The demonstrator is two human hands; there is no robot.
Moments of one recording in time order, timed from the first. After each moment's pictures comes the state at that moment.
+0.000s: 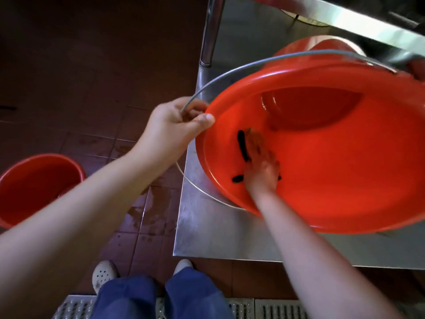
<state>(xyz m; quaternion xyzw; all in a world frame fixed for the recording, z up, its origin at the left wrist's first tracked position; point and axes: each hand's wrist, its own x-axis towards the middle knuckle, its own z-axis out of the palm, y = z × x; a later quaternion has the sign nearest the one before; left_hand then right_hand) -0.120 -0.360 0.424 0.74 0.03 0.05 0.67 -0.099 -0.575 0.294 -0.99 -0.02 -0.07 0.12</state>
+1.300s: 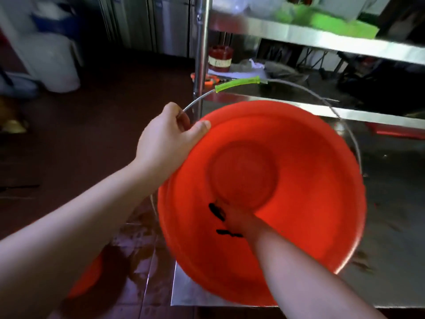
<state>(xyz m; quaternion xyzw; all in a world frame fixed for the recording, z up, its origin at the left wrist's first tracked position) -0.119 -0.376 0.580 0.89 0.04 0.19 0.42 -0.091 -0.573 0.368 -0.94 -0.21 0.25 0.05</state>
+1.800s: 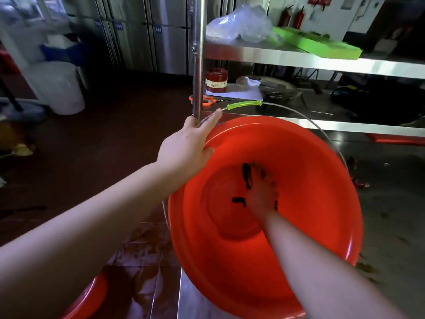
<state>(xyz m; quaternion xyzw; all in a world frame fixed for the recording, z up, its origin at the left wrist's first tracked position) -0.078 -0.391 0.597 0.97 -0.10 0.15 0.16 -0.031 -0.596 0.418 -0.98 0.12 -0.07 0.14</state>
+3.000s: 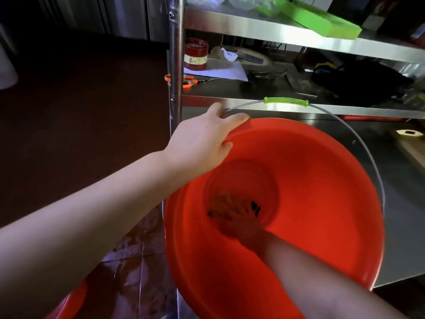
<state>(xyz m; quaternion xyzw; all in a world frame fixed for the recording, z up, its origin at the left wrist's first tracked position) -0.018 -0.397 0.595 0.93 -0.28 0.15 0.16 -0.070 -0.597 0.355 -0.95 -0.24 0.11 -0.15</state>
